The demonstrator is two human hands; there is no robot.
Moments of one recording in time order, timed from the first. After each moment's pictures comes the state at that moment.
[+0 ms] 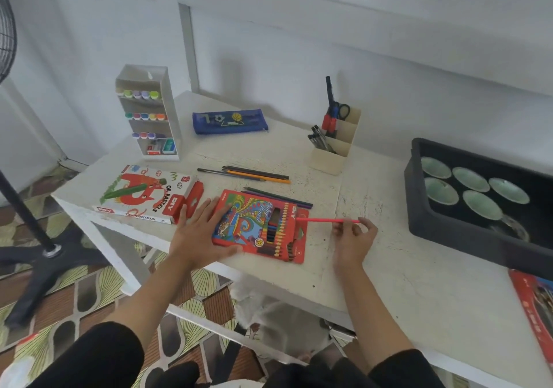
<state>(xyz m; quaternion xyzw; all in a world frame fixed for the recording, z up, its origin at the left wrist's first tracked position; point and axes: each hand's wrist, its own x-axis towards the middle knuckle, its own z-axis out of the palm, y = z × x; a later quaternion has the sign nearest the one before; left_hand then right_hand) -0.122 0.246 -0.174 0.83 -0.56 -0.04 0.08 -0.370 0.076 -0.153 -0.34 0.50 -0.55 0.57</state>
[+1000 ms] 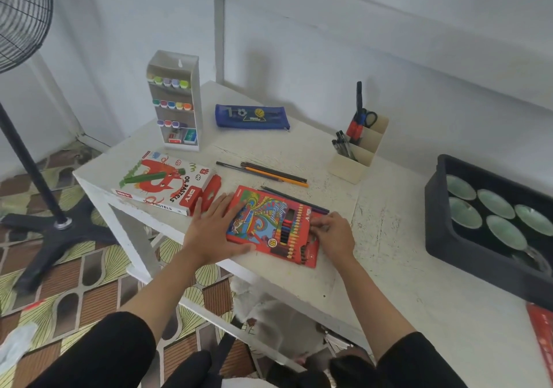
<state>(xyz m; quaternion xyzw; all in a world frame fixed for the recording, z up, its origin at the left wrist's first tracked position) -0.119 0.245 -0.182 0.82 -0.56 -0.03 0.11 -0.325 0.064 -0.157 -0.79 0.50 -0.16 0.31</state>
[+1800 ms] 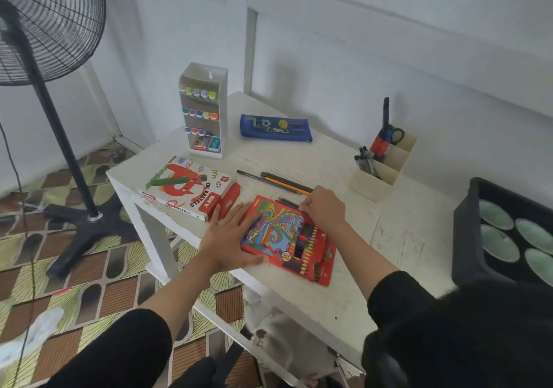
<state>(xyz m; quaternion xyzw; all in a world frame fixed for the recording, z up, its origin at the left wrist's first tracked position) -0.122 0.246 -0.174 0.83 -0.55 -0.05 0.10 -0.234 0.031 -0.121 -0.92 0.37 -0.03 0.14</state>
